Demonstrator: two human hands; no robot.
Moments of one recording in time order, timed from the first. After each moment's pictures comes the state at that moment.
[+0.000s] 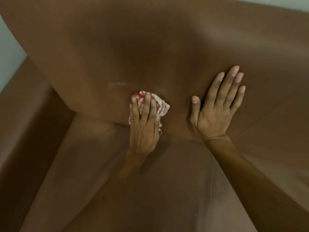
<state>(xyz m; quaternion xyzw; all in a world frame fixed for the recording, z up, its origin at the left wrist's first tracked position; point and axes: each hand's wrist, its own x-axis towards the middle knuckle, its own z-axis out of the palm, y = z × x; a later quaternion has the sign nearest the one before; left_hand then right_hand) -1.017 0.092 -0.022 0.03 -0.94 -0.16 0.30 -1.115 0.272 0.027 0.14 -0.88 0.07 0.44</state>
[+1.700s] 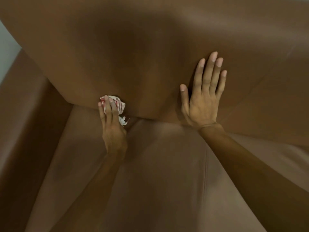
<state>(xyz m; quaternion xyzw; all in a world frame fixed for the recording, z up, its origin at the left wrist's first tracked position) -0.950 0.049 0.004 0.25 -0.93 -0.22 0.15 -1.090 0.277 0.054 0.17 -0.93 0.12 0.29</state>
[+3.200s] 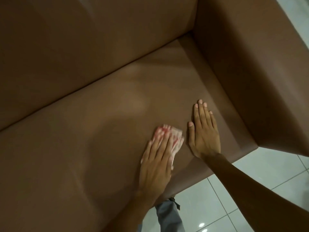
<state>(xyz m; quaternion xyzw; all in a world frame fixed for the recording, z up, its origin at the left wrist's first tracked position) -0.740 0.606 -0.069 -0.31 -0.94 -0.10 -0.13 -0.751 0.832 -0.092 -0.16 -0.98 0.09 -0.05</state>
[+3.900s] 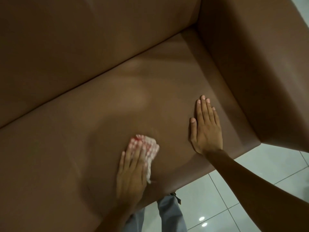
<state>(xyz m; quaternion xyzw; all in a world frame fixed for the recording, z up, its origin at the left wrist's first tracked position) -0.720 0.519 -0.077 -0.23 -0.96 -0.07 -0.12 -0.751 0.829 -0.087 -0.17 -0.98 0.09 -0.05</state>
